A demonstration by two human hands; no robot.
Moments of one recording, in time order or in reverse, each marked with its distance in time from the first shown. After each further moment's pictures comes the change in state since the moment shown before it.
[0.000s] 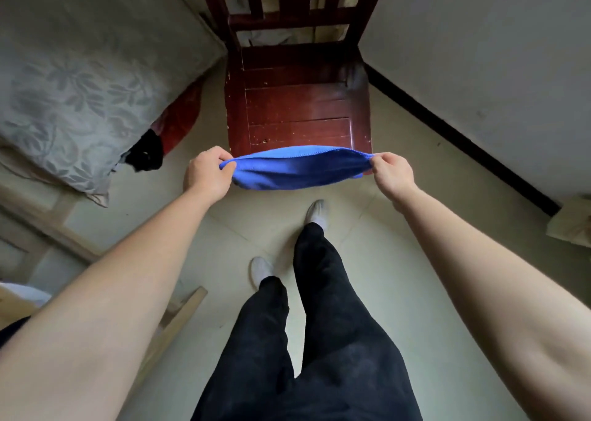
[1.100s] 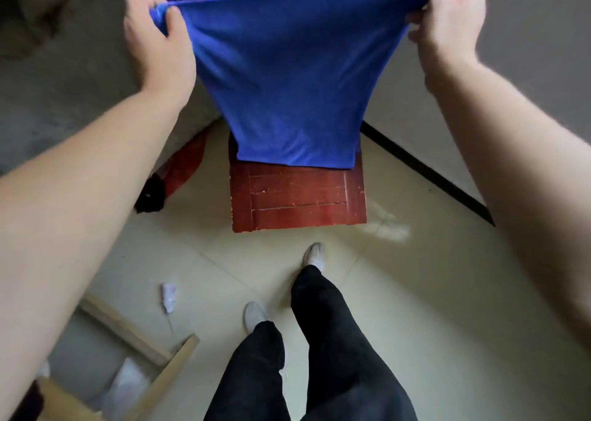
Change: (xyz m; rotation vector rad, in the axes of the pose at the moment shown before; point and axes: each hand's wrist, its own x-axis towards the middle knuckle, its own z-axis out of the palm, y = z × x) left_hand 0.102 0.151 -0.173 -0.514 0.732 0.350; right_hand 0.055 -0.241 -0.134 0.396 0.486 -0.569
